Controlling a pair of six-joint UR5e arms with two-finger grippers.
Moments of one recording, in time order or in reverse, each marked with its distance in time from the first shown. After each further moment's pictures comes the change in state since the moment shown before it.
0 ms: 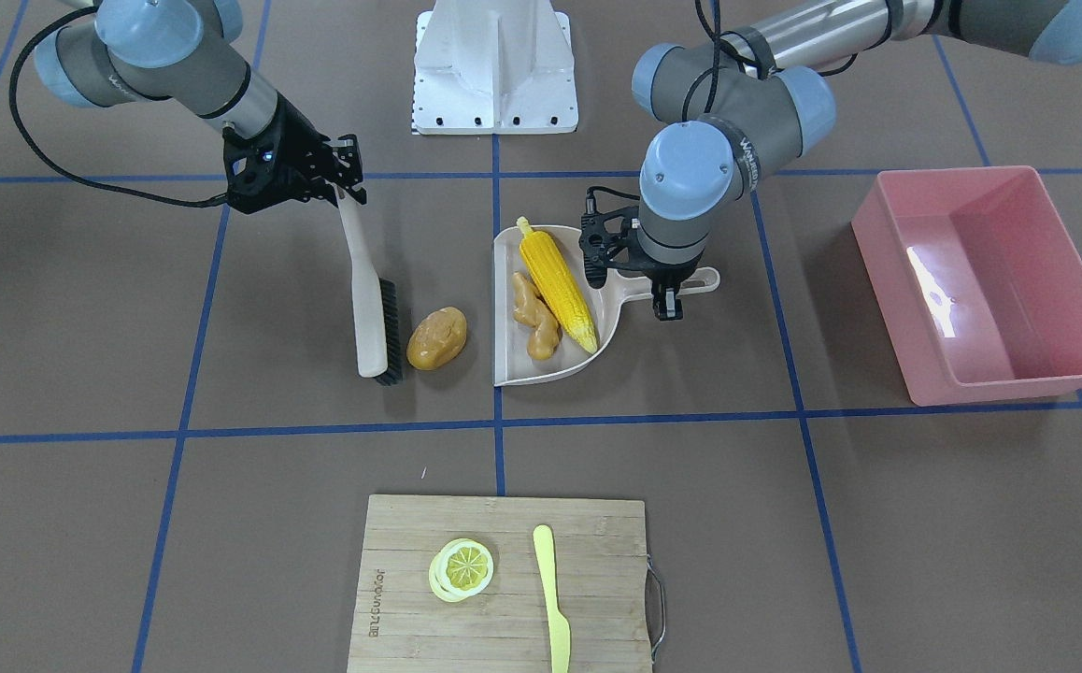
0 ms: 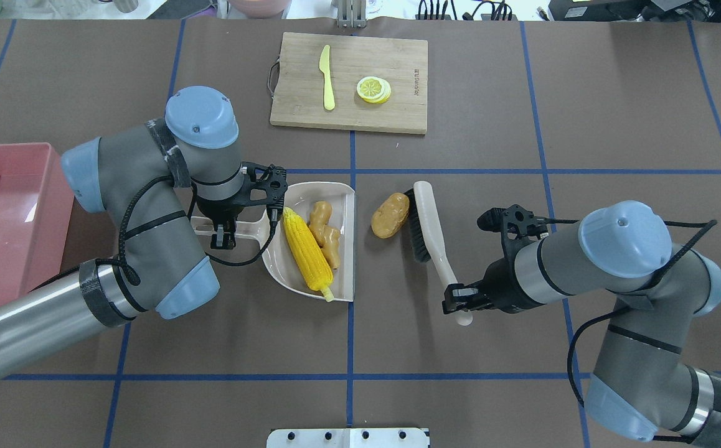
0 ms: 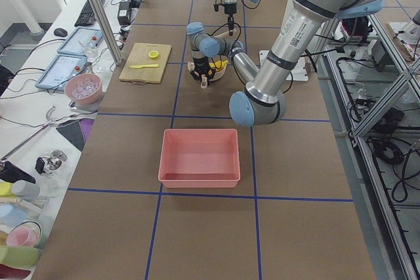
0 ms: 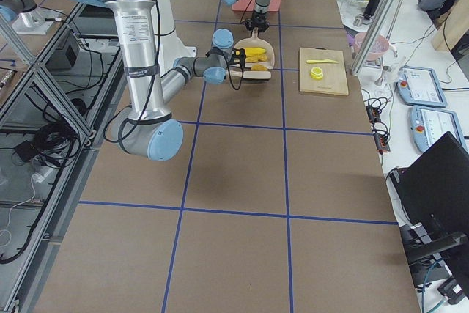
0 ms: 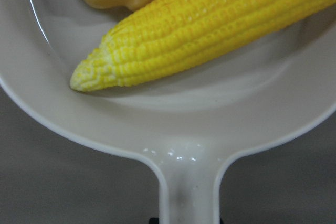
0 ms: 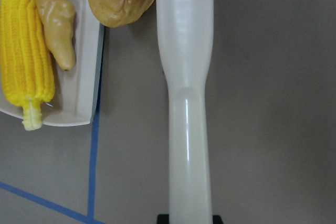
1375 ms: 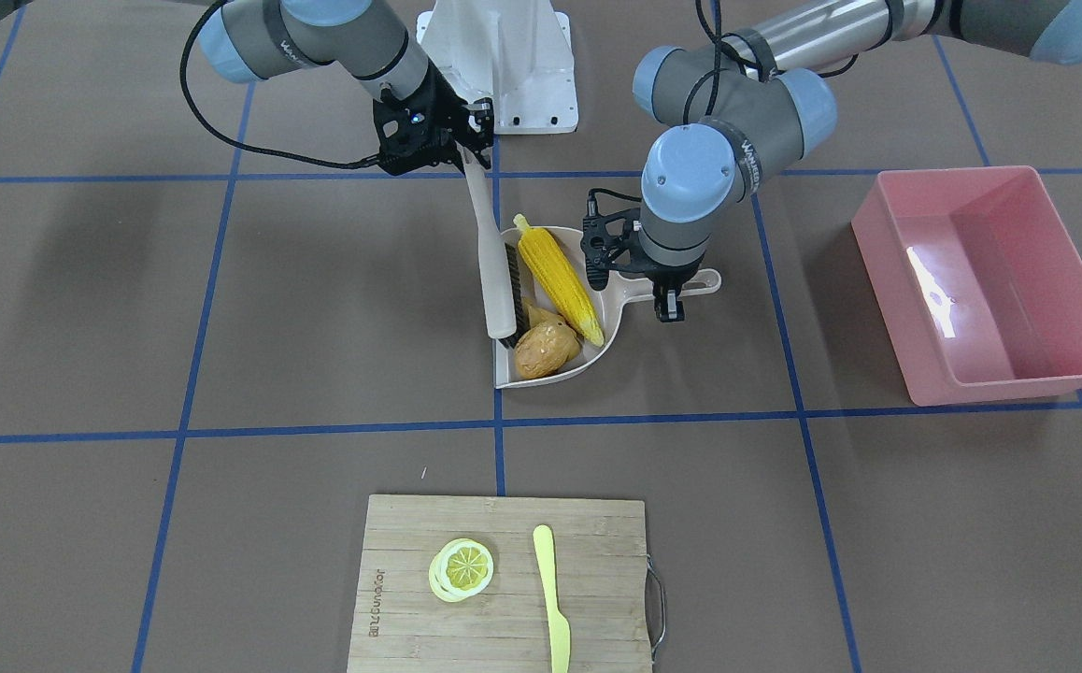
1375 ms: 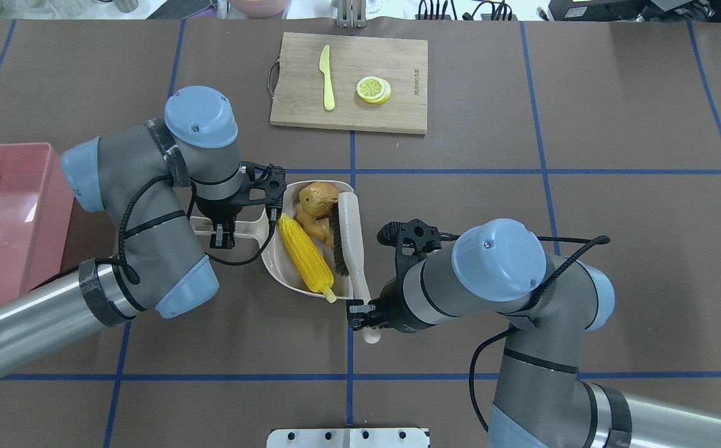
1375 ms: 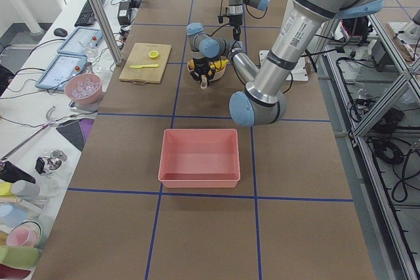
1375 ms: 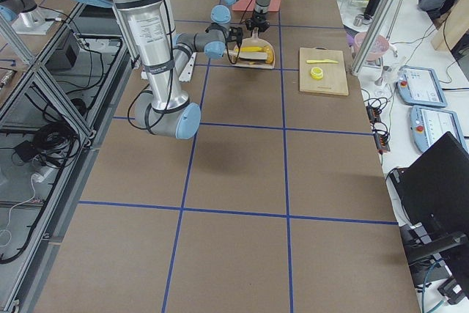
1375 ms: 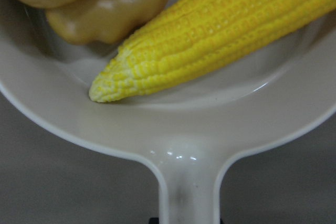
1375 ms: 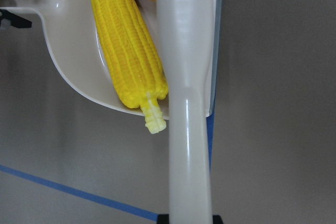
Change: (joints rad) left arm -0.003 0.001 0.002 -0.002 -0.001 -0.001; right arm -0.084 0.254 -0.054 -0.173 -0.081 0.083
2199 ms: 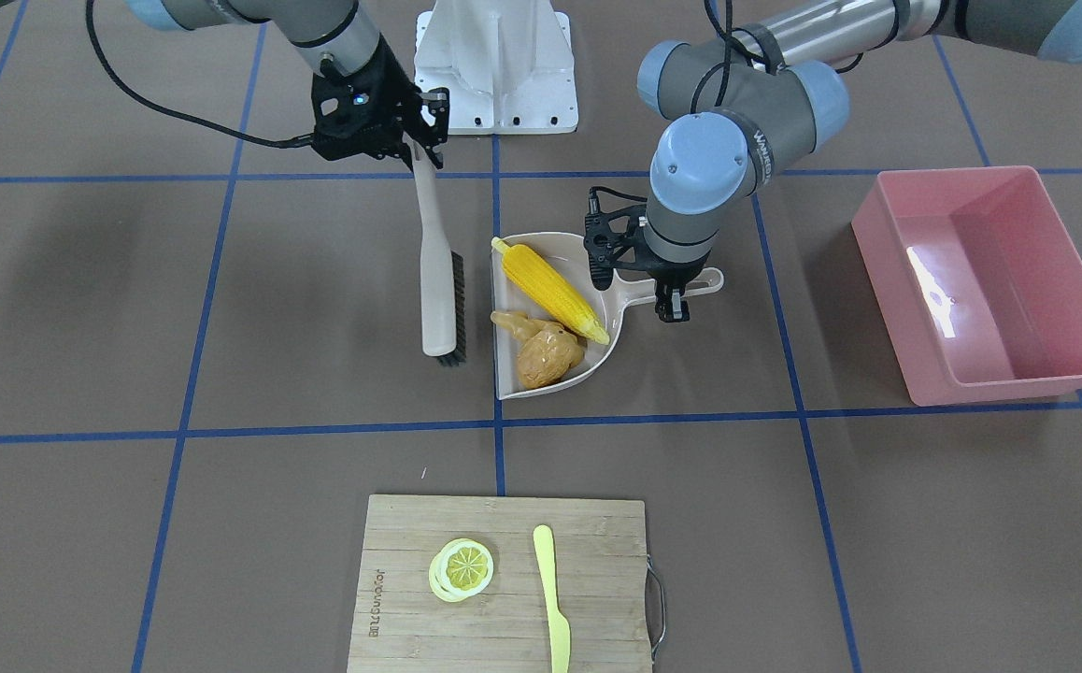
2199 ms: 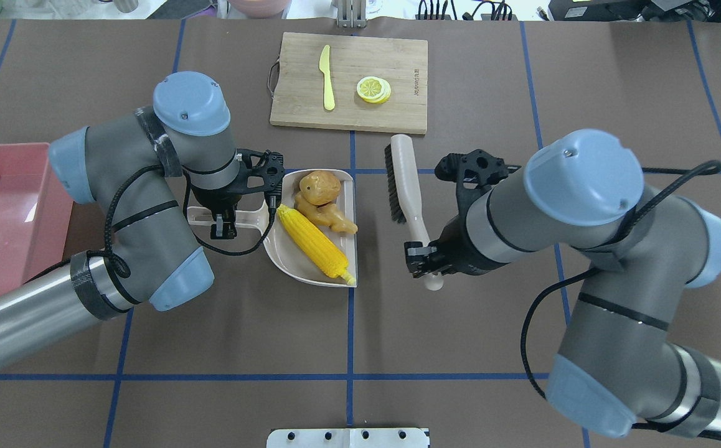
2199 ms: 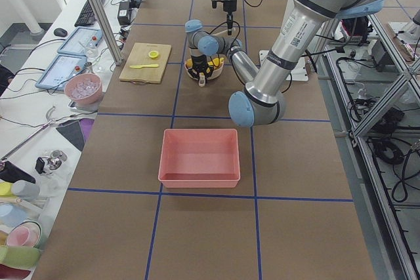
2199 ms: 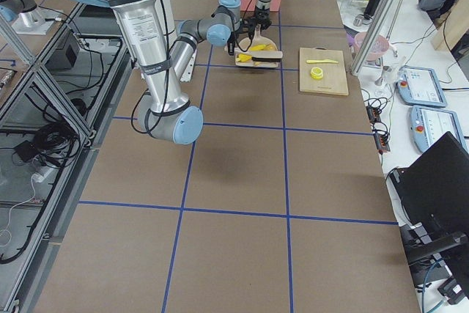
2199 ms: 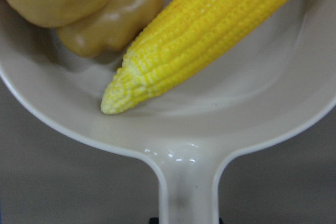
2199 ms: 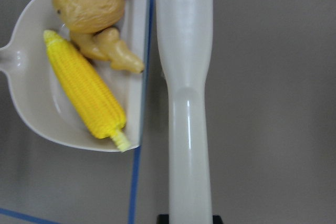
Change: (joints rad) left arm -0.021 -0.001 -0.025 -0.023 -0.005 -0.046; right arm 0.200 -0.059 0.228 -0.386 0.050 -0.222
